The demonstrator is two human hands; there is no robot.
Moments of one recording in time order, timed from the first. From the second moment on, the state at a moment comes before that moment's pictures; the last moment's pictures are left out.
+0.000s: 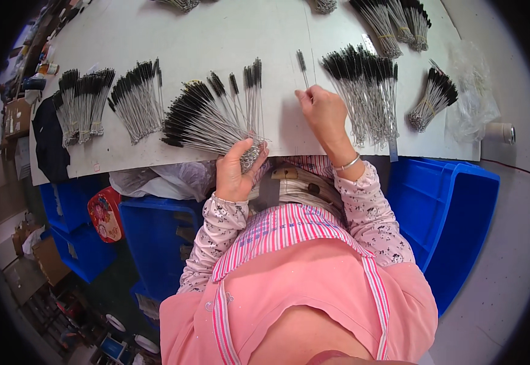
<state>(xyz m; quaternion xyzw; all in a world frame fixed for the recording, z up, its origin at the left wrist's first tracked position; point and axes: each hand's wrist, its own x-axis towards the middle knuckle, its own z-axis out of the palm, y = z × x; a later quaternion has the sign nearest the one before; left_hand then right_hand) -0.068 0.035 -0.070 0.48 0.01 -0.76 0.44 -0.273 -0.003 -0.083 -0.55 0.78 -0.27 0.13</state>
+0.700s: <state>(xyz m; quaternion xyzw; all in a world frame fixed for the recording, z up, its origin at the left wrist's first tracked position) -0.061 0.040 -0.054 0.48 -0.02 -0.78 0.41 -0.205 -0.007 -0.095 -0.23 0.55 -0.45 0.67</state>
